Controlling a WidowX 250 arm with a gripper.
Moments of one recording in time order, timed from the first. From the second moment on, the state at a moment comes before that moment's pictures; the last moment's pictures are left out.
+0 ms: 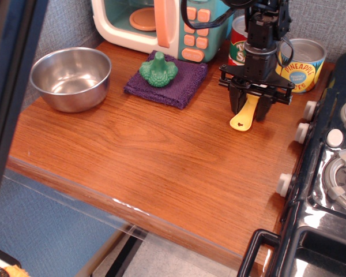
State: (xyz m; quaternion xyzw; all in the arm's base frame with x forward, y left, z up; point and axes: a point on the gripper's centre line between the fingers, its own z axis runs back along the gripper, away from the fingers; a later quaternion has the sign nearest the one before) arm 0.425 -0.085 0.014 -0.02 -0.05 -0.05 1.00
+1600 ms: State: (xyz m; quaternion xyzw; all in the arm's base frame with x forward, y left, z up) arm 0.340 -0.076 0.107 -0.02 -0.11 -0.09 0.99
